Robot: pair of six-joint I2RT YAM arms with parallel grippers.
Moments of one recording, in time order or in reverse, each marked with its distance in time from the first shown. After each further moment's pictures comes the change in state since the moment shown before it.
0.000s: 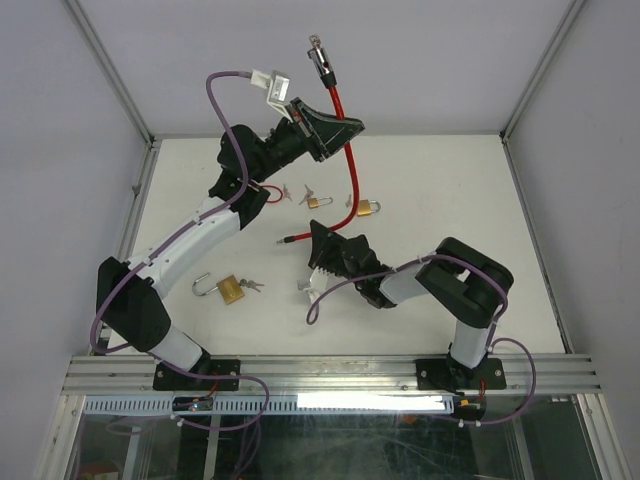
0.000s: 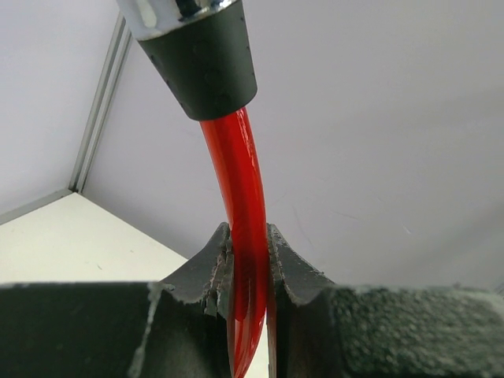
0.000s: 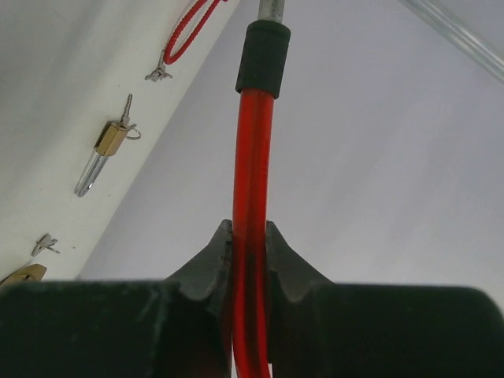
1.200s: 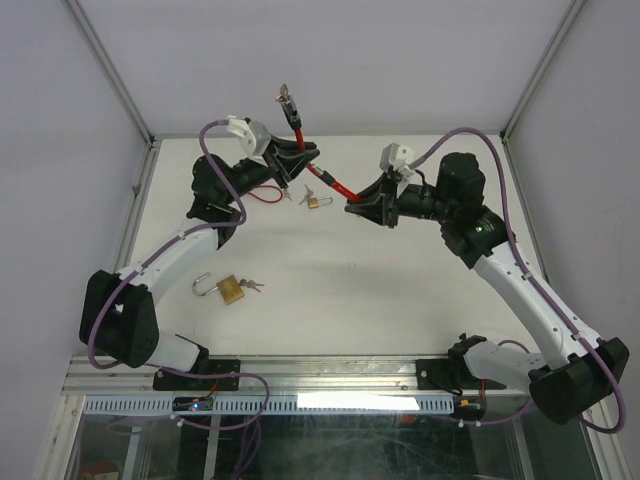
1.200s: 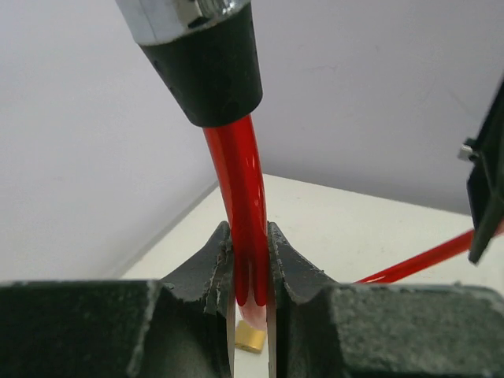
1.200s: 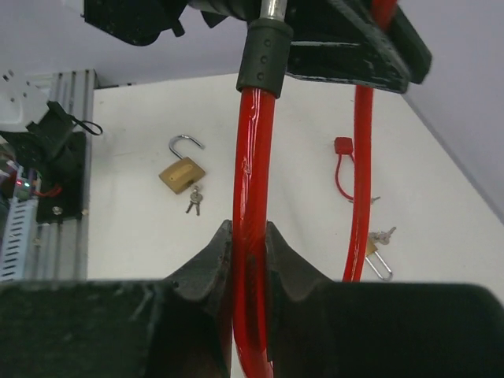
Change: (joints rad) left arm 0.189 -0.089 -0.354 0.193 0.174 0.523; right arm -0.385 -0.704 0.458 -1.084 -0.844 1.818
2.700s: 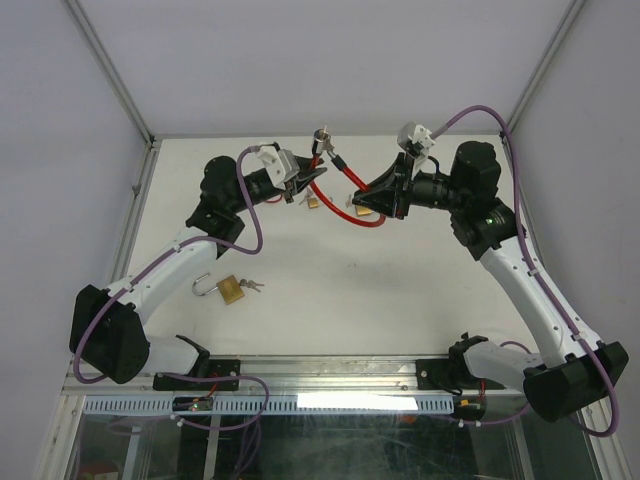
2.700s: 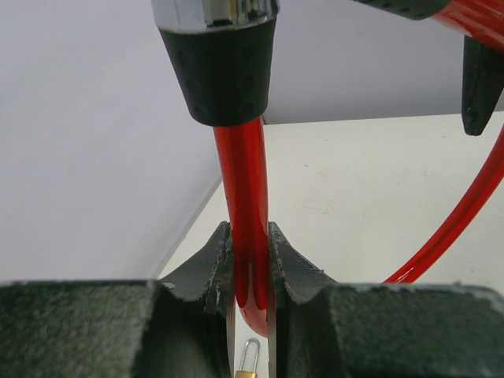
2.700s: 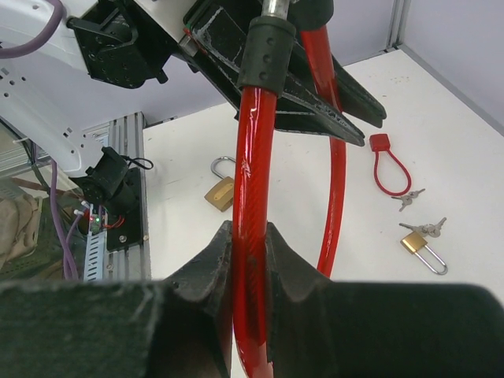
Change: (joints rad) left arm -0.087 -0.113 -0.016 -0.302 -0.014 0.483; right arm -0.117 0.022 0.080 -0.001 -0.127 0.304
